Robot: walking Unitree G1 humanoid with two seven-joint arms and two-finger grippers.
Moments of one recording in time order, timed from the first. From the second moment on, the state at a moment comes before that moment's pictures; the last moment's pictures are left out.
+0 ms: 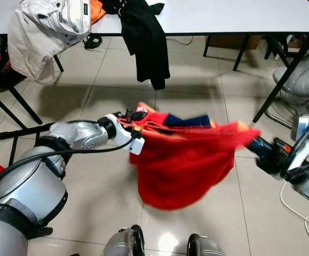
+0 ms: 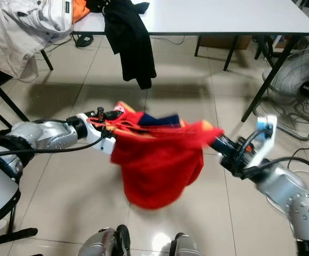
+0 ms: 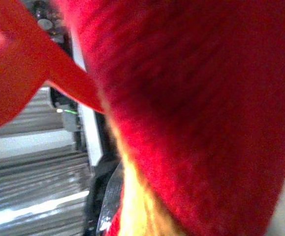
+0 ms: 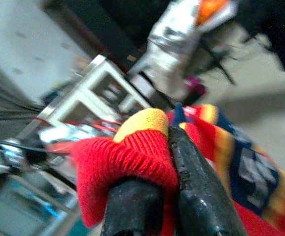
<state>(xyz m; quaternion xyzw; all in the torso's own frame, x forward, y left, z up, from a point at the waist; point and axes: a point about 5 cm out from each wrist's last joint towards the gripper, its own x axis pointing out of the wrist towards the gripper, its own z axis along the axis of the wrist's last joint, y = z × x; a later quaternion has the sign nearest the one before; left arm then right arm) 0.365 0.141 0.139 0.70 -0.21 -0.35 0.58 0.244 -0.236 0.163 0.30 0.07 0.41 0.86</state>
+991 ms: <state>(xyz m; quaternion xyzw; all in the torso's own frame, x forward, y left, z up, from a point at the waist) 0.364 0.133 0.128 0.56 -0.14 -0.31 0.75 0.230 -0.201 0.131 0.04 0.15 0.49 0.86</state>
